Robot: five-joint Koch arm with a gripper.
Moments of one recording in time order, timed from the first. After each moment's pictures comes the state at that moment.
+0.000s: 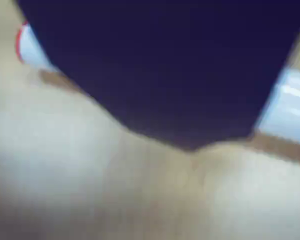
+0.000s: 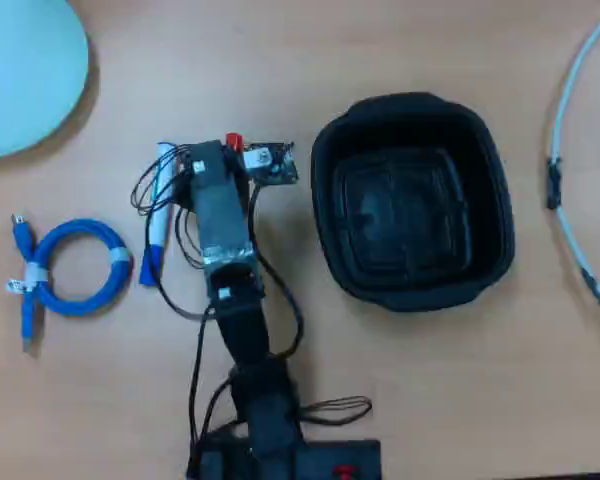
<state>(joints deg) 76.5 55.6 59.3 90.5 -69.3</state>
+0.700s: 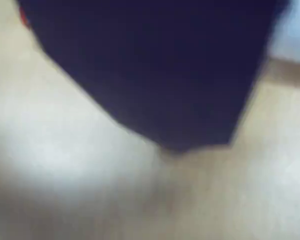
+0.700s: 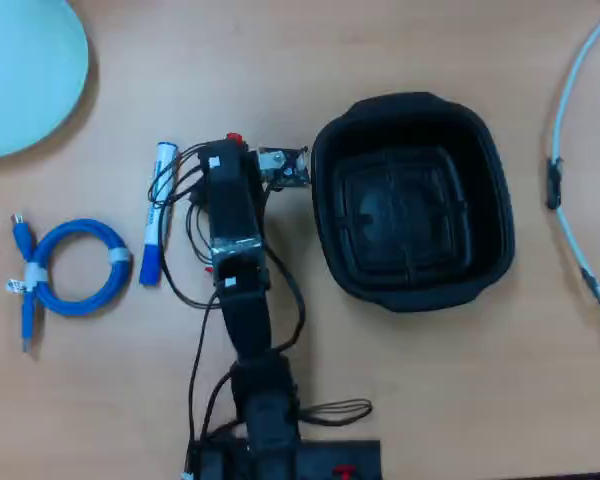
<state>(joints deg) 79.8 51.5 59.2 92.5 -63.2</state>
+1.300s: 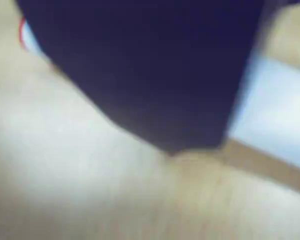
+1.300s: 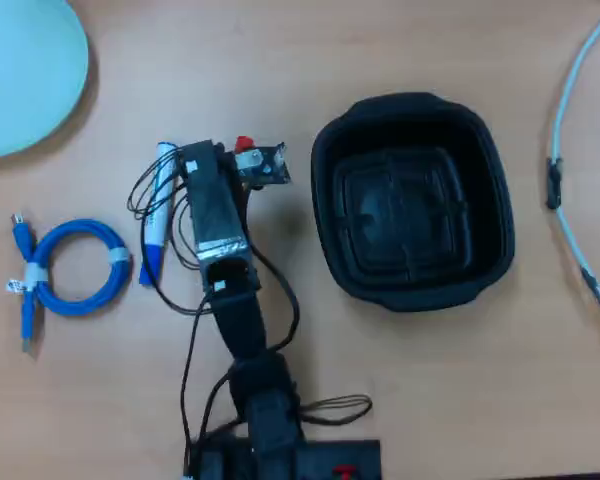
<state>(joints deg) 74.3 51.4 57.9 94.7 -60.7</state>
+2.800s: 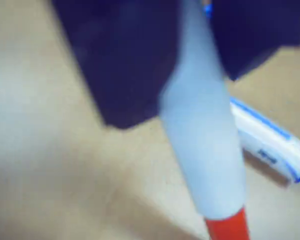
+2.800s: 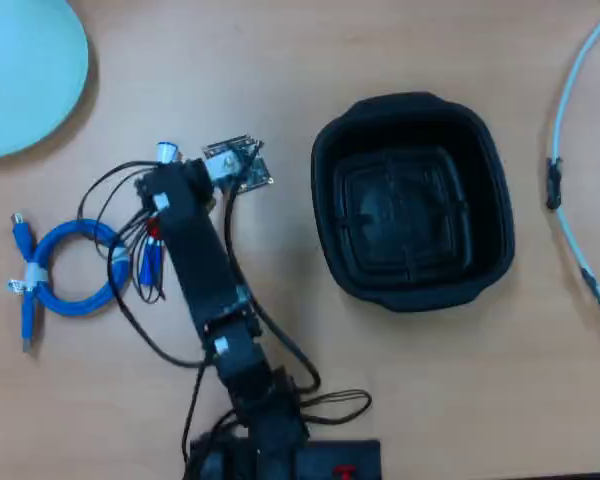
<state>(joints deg) 66.9 75.8 51.6 99.7 -28.3</state>
